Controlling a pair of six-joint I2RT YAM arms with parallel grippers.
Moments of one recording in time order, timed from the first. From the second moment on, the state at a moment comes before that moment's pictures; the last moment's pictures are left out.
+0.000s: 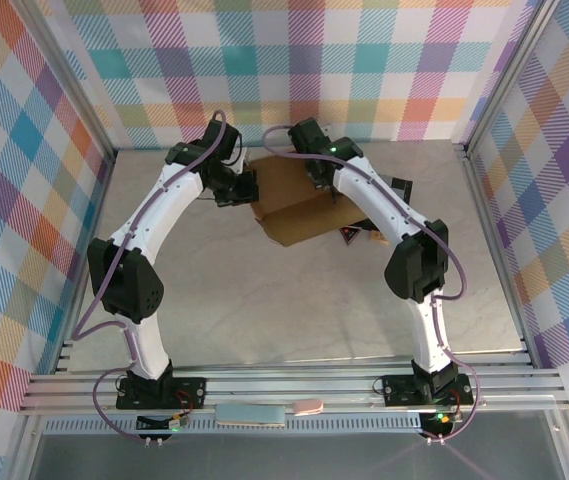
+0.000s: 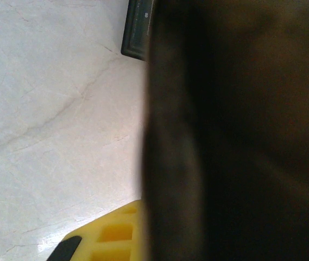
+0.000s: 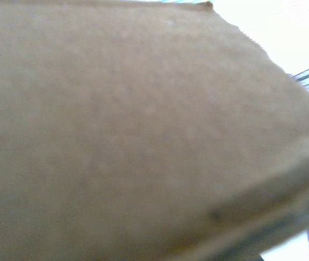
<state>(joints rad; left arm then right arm) -0.36 1.87 1.87 -1.08 0.29 -0.41 0.60 2.14 2.19 -1.08 0.68 0.17</state>
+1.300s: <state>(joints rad) -0.36 1.82 1.84 -1.07 0.27 -0.44 0.44 2.06 2.28 -1.21 0.03 0.28</state>
